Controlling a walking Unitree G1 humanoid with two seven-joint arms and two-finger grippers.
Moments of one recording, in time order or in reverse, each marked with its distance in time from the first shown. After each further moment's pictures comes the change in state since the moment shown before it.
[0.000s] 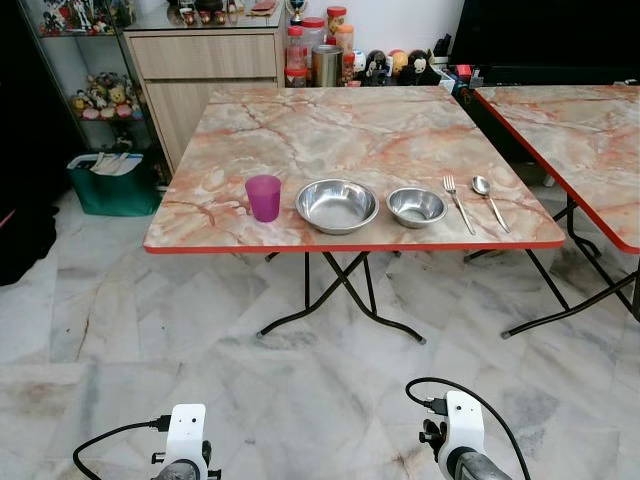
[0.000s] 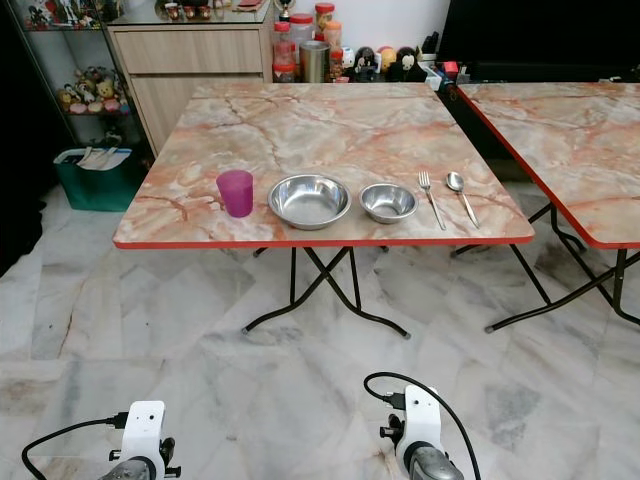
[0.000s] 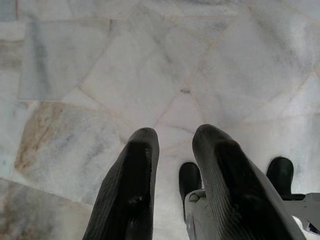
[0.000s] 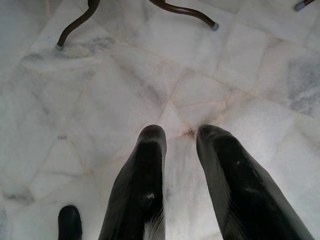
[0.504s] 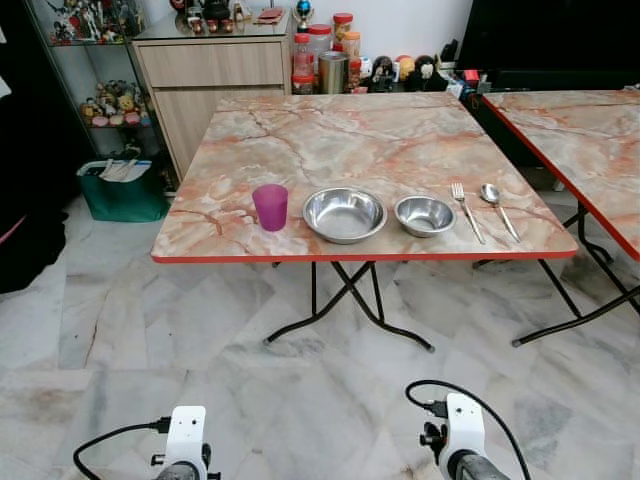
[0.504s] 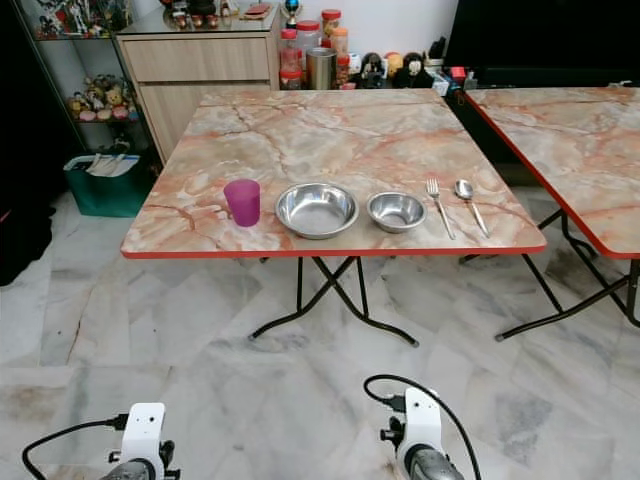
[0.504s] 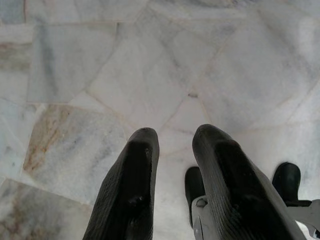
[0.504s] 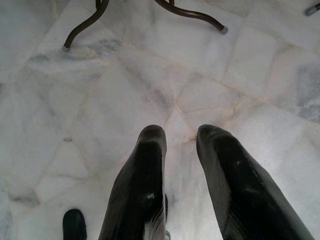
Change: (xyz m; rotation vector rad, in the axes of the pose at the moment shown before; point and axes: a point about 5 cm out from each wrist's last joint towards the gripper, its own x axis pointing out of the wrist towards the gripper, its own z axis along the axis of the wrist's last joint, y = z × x) left arm 0.000 0.000 0.000 0.012 0.009 -0.007; right arm -0.001 -0.002 -0.004 -0.013 0.012 -0.004
